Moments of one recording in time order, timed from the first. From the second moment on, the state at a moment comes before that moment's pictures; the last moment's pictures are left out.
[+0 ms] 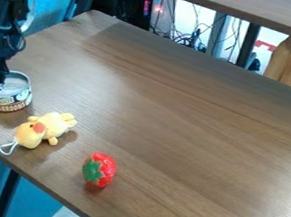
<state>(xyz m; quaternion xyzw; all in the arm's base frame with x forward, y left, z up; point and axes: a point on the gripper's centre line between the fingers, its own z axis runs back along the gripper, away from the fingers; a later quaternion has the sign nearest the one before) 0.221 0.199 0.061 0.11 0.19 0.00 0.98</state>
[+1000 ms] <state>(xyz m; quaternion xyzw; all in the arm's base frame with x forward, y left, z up) 0.295 0.192 0.026 0.11 0.16 0.02 0.98</state>
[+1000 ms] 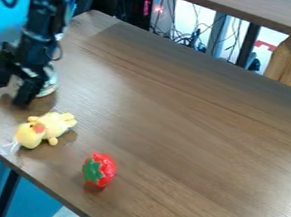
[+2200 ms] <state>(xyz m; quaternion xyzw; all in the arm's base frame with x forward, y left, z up) 0.302 0.135 0.114 0.08 0.02 0.00 1.00</state>
